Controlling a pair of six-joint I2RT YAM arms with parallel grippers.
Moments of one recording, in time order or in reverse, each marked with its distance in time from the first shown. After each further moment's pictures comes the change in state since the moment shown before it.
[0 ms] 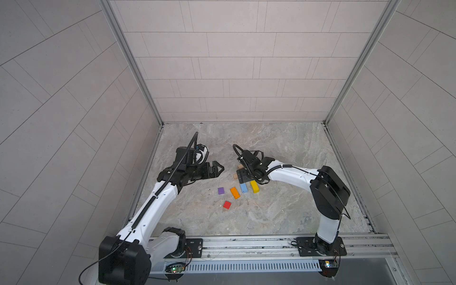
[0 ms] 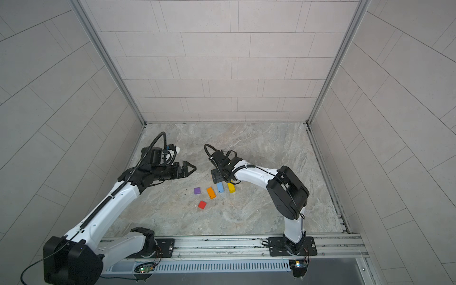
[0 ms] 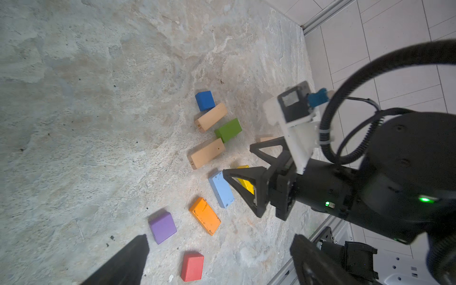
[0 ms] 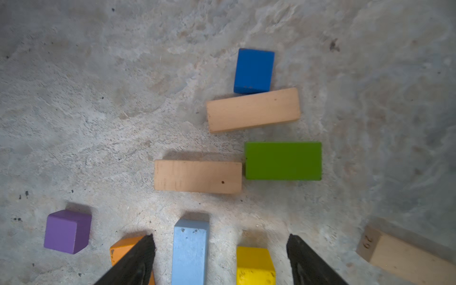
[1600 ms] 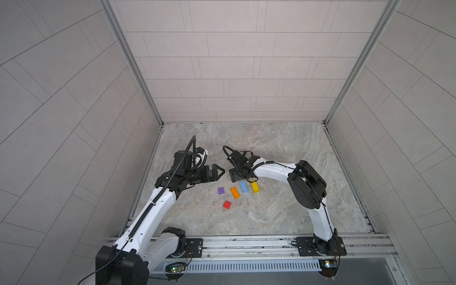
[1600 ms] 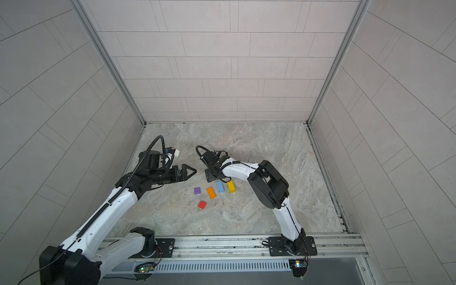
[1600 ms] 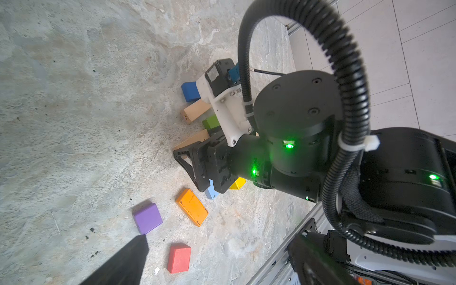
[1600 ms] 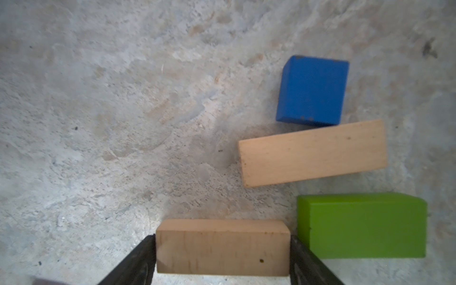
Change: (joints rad) left arm 0.000 -0.049 -0.060 0.028 0.061 -0.044; right arm 0.011 0.231 0.201 -0.025 0.018 0.027
